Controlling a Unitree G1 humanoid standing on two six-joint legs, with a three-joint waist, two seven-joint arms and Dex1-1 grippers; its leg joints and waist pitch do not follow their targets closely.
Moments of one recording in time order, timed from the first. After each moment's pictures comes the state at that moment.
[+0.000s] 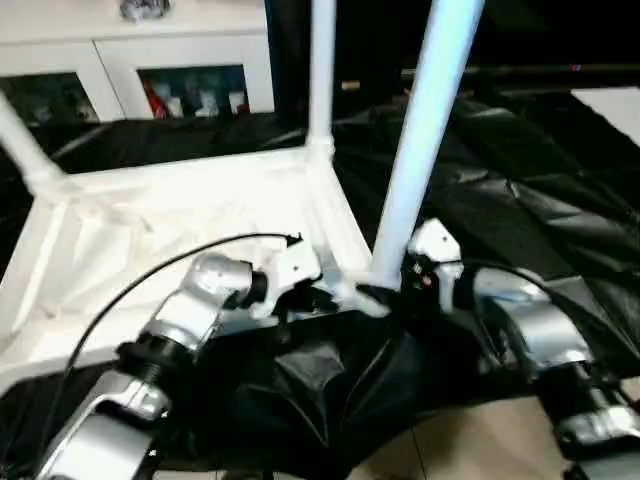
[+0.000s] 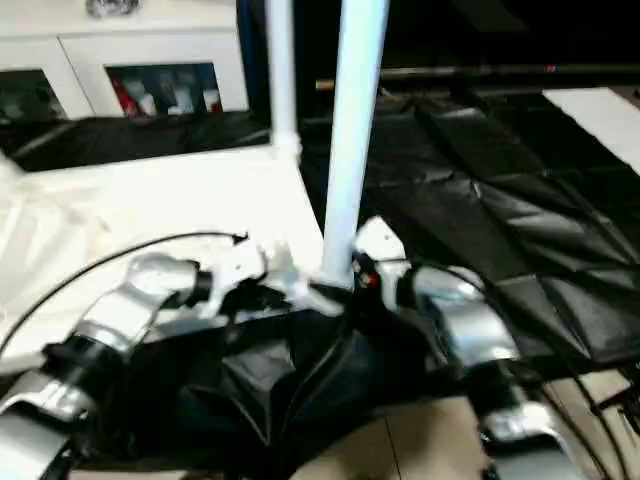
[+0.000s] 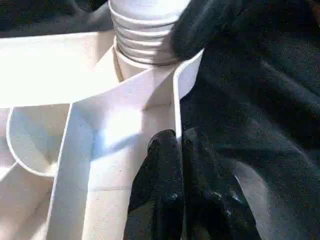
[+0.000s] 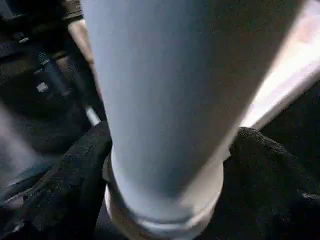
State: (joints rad) left arm -0.58 0.35 -0.34 0.52 0.03 0.10 -1.19; right arm -0.46 -0.39 0.18 0.41 0.13 0.17 1.03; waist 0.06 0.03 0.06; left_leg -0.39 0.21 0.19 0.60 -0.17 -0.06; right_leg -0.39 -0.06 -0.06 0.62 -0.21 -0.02
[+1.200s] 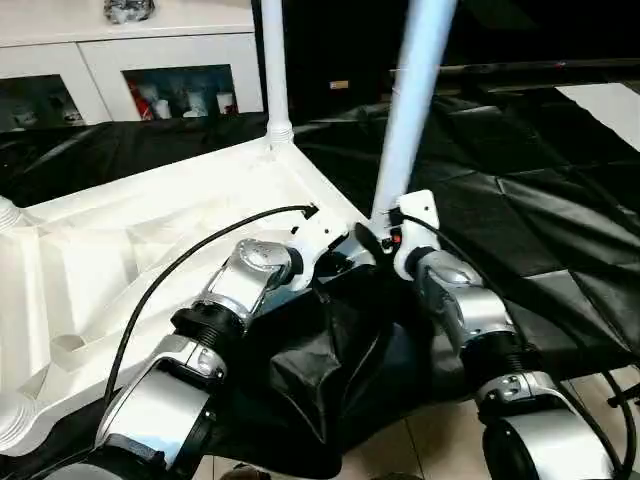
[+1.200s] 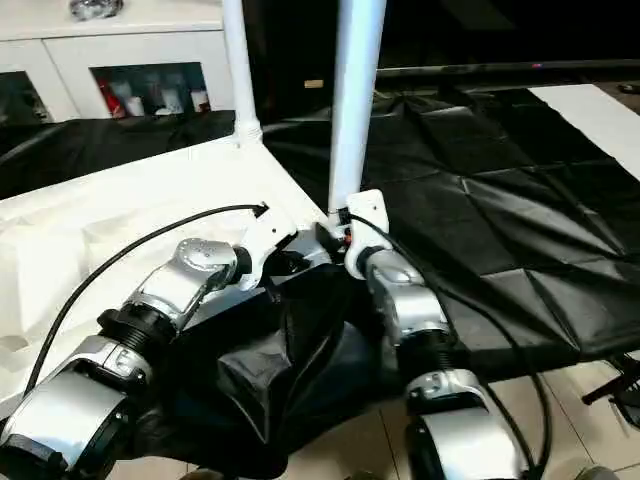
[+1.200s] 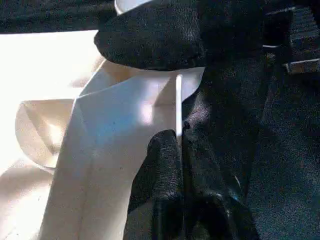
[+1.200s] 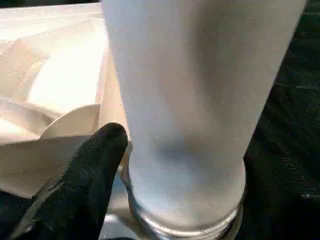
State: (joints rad) left arm -0.78 0.13 -0.27 0.81 0.08 0.22 -0.76; right arm -0.65 -0.08 0.02 0.73 0.07 0.16 0.36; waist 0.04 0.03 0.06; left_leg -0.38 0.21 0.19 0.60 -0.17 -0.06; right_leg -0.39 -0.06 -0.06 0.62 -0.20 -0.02
